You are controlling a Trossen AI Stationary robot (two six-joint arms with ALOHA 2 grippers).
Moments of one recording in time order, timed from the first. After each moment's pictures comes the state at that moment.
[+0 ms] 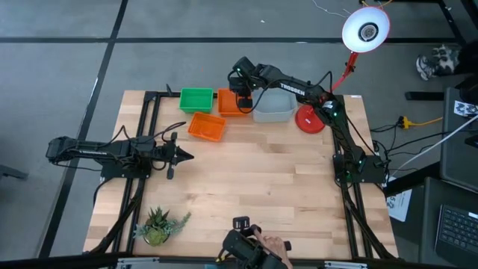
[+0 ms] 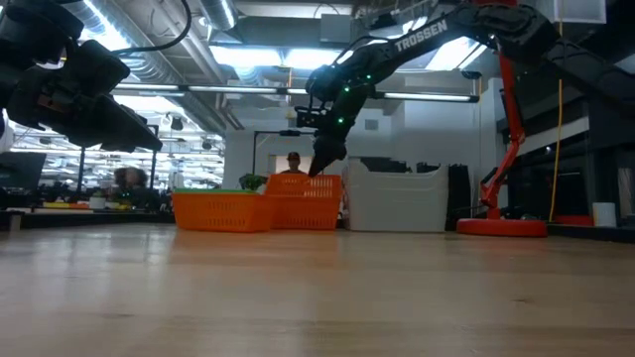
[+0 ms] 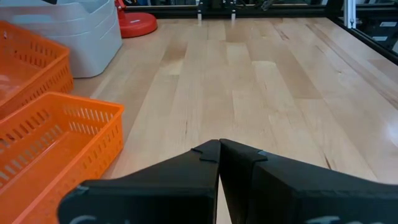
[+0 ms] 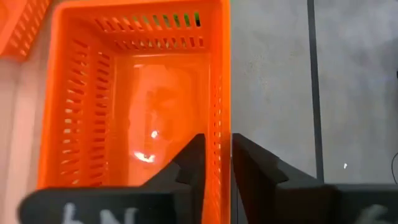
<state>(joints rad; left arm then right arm) 0.04 0.26 0.01 0.02 -0.04 0.00 -0.58 2.31 2.12 -0.75 0.02 -0.69</state>
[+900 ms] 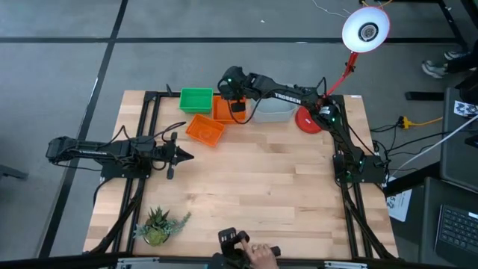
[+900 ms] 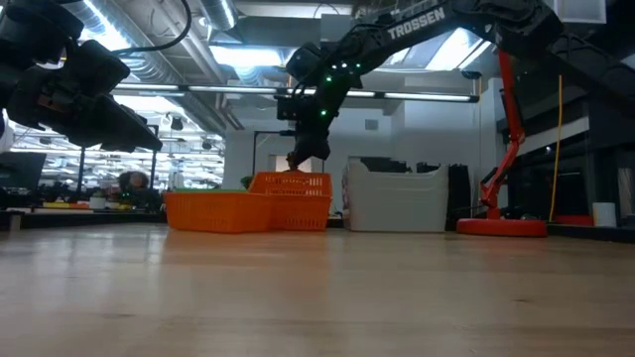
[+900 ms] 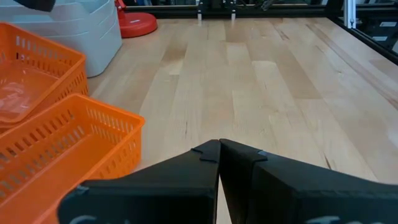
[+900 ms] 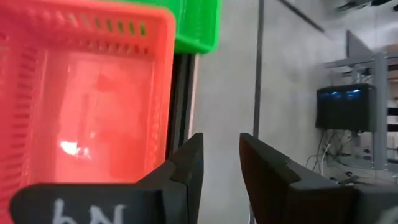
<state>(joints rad) 0.04 0.26 0.01 0.02 -0.04 0.00 -0.45 2.31 2.12 -0.63 0.27 -0.79</state>
